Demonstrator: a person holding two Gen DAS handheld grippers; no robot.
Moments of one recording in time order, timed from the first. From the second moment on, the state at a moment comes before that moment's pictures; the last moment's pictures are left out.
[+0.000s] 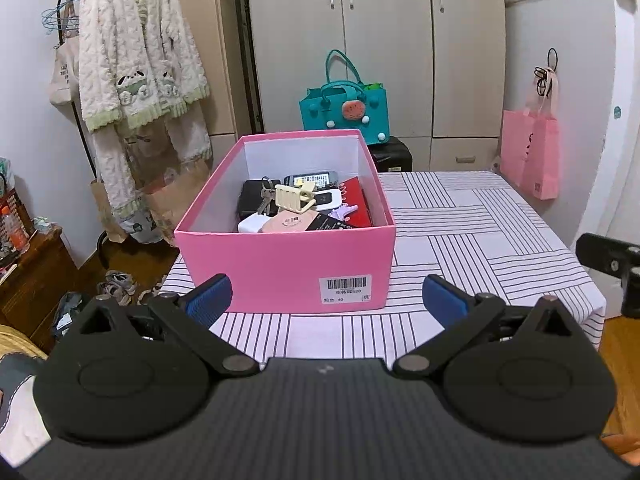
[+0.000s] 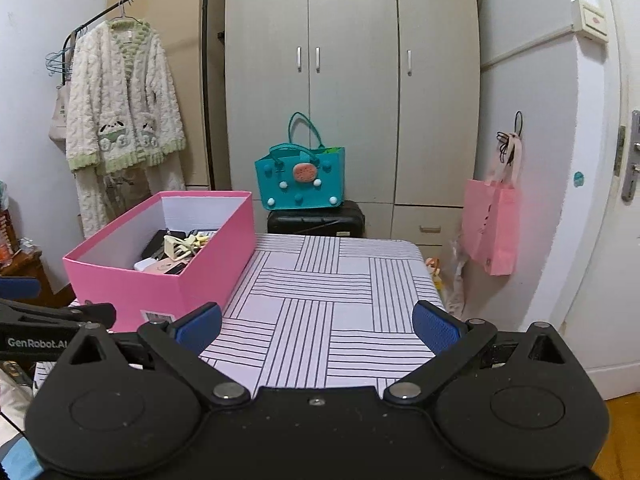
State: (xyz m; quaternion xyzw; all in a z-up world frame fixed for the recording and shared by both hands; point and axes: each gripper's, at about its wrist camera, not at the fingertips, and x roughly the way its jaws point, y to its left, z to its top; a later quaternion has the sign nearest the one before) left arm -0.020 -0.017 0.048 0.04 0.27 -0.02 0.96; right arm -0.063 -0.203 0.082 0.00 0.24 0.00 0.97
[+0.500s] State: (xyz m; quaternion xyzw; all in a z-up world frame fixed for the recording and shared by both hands) left arm -0.014 -0.007 0.043 0.04 0.28 -0.02 0.96; right arm -0.064 -0.193 0.081 -0.01 0.23 0.00 0.97
